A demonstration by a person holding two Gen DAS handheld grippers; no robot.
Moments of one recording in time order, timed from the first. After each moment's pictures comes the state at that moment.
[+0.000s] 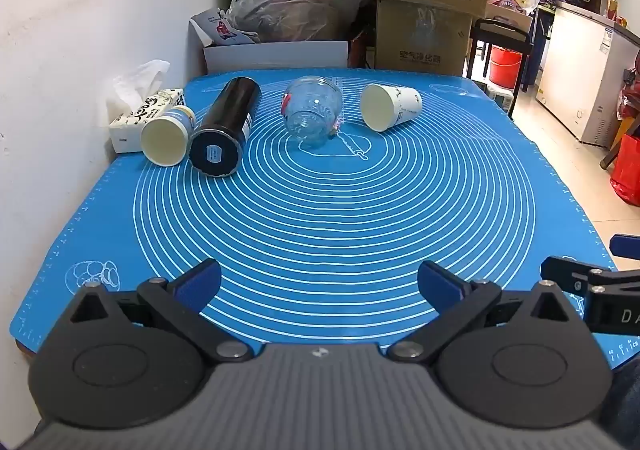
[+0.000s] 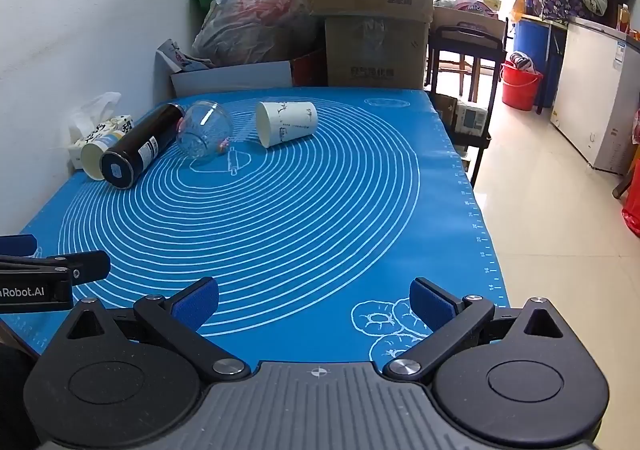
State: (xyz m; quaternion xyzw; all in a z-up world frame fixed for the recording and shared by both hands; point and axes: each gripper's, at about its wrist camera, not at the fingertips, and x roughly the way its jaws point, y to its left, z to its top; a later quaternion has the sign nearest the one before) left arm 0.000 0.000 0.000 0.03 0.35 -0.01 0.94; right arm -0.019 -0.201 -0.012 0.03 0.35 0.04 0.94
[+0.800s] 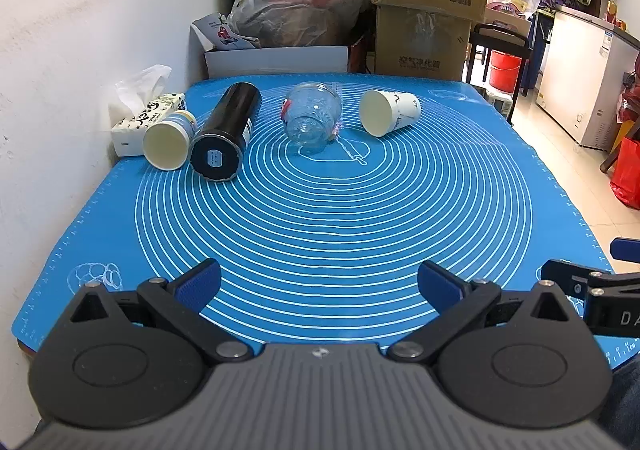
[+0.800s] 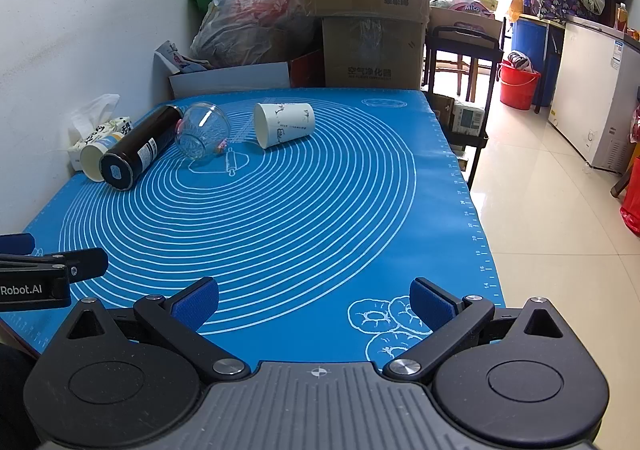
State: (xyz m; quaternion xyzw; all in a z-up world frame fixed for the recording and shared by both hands) left arm -0.004 -0.001 0.005 0.02 0.34 -0.01 0.94; right arm -0.022 -0.201 -0.012 0.03 0.35 0.04 0.94
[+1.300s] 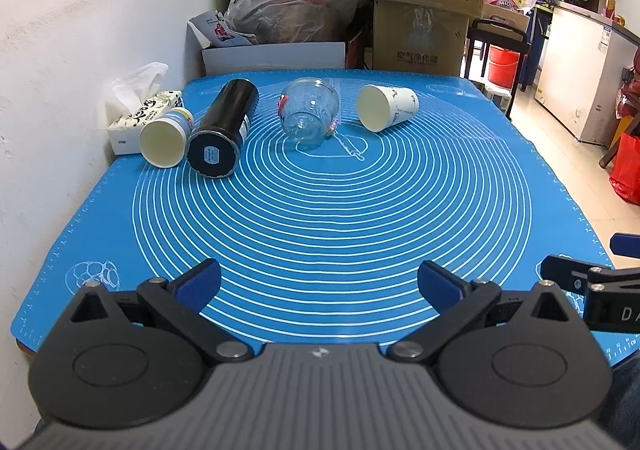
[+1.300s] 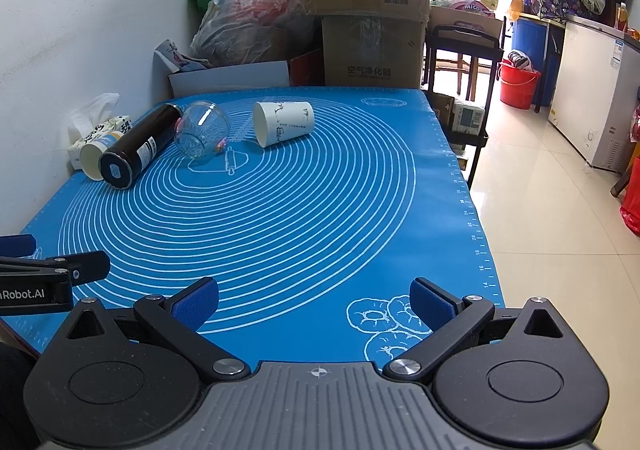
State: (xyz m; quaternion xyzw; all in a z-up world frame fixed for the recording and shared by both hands) left arm -0.004 -0.003 0.001 0.02 0.35 -0.01 0.94; right arm -0.024 -0.203 -0.013 0.03 0.35 0.04 0.94
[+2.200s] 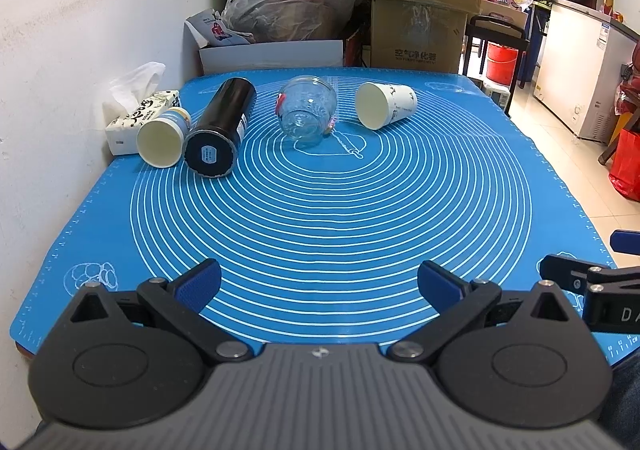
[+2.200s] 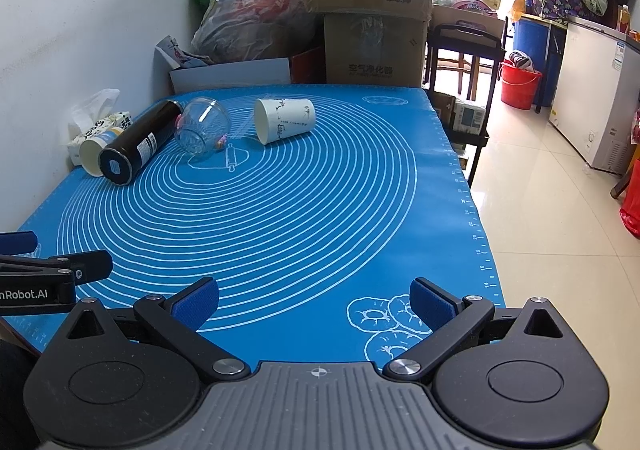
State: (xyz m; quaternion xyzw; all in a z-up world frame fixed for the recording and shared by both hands) left arm -0.001 -0.005 -0.001 0.03 0.35 -0.01 0.94; right arm -0.023 -0.202 -0.015 0.02 0.35 0.04 0.94
